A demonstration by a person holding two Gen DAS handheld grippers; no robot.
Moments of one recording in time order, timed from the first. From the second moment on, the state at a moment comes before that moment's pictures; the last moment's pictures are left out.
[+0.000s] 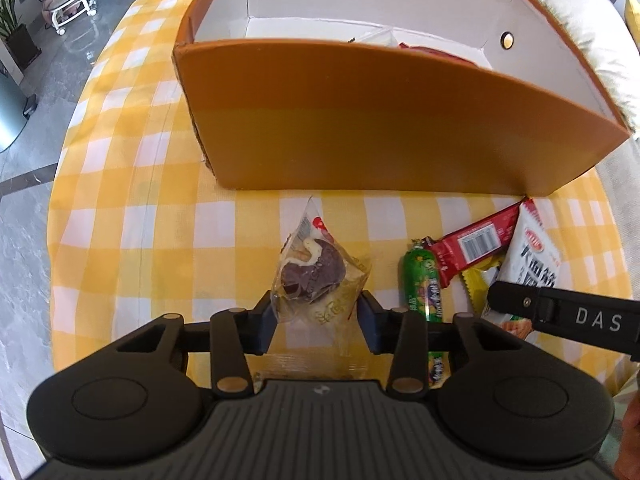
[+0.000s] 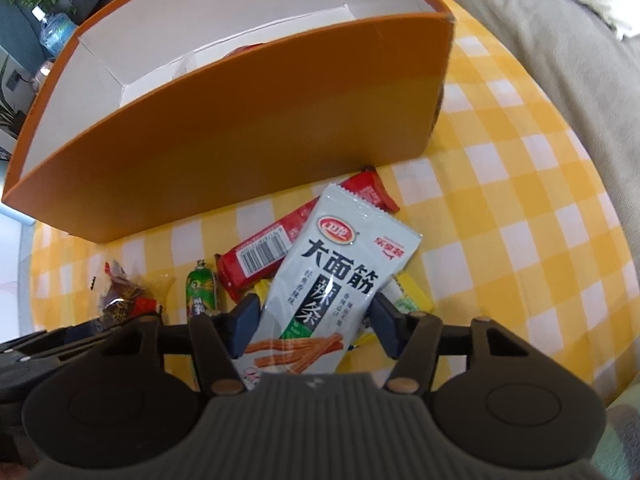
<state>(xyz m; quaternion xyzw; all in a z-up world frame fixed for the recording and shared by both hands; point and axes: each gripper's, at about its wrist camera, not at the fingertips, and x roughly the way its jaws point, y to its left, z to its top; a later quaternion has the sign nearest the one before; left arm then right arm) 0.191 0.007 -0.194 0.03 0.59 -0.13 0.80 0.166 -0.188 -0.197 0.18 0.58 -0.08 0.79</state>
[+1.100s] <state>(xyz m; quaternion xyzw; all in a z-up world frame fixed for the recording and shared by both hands) 0.169 -0.012 -0.061 0.00 0.49 -0.14 0.86 0.117 -0.228 -0.075 0.21 0.48 0.00 0.85</state>
